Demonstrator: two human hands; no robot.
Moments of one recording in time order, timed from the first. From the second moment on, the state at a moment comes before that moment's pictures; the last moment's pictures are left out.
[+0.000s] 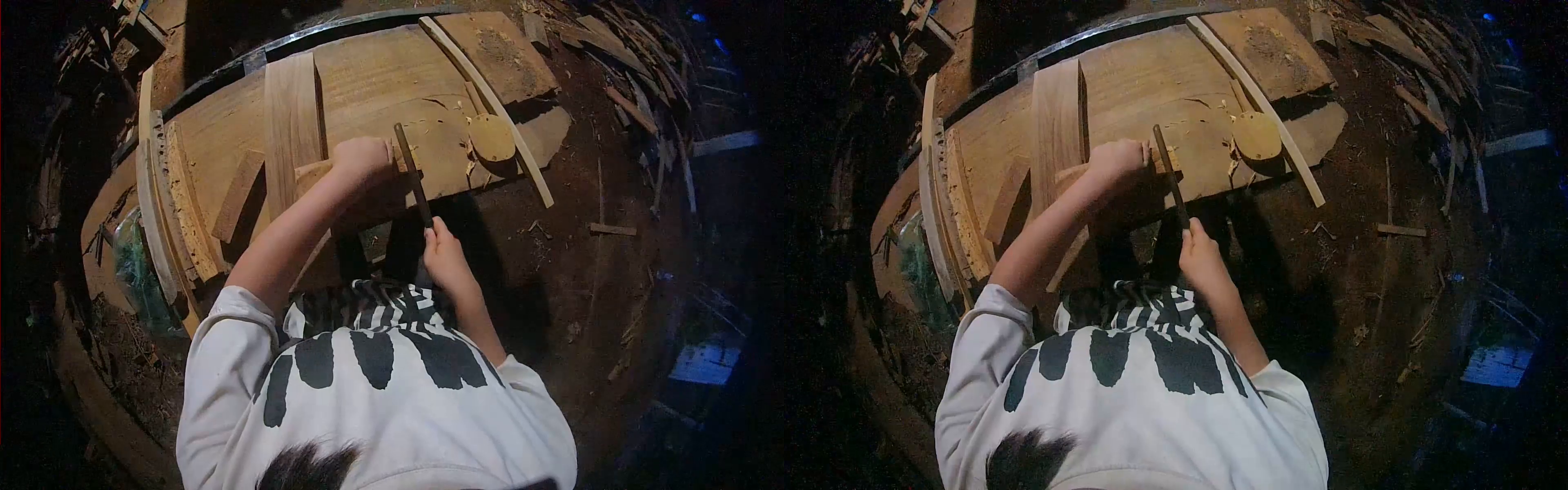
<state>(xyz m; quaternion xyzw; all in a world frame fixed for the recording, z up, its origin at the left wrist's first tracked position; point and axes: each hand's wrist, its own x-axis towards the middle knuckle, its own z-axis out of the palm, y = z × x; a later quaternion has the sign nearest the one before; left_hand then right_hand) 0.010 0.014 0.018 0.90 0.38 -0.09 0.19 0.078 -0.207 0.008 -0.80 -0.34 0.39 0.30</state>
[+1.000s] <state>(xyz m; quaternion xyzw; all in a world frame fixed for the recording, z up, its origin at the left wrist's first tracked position) 0.008 0.020 0.015 0.93 0.32 -0.10 0.14 0.082 -0.197 0.001 -0.81 -0.39 0.33 0.30</state>
